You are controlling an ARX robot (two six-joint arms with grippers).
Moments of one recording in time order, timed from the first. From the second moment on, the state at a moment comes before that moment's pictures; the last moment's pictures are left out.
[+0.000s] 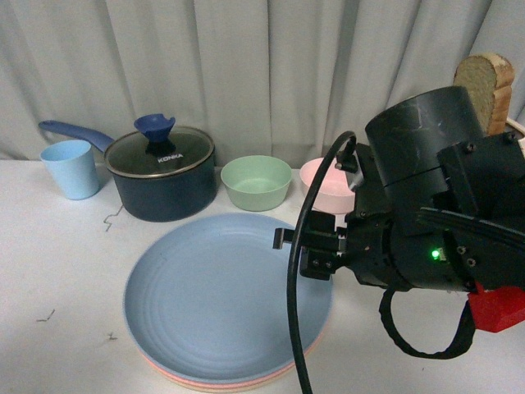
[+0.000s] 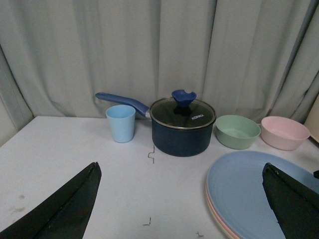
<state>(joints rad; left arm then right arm) 0.00 0.01 0.01 0.00 0.00 -0.01 0.42 2.04 0.98 0.31 -0.01 0.45</state>
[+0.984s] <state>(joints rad) 0.00 0.01 0.01 0.00 0.00 -0.01 0.13 0.96 0.33 0.64 0.13 0.02</state>
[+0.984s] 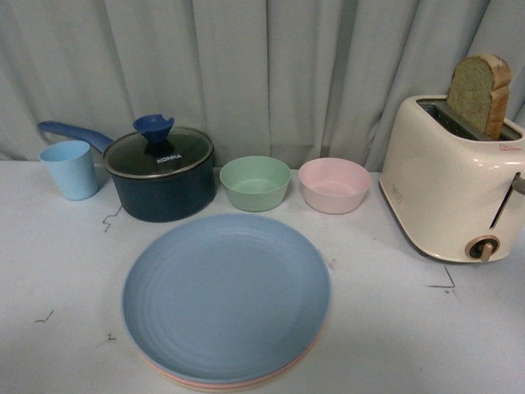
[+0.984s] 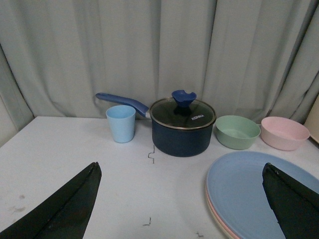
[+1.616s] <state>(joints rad) 0.00 0.01 0.01 0.00 0.00 -0.01 0.00 0.51 0.05 0.46 0.00 0.01</state>
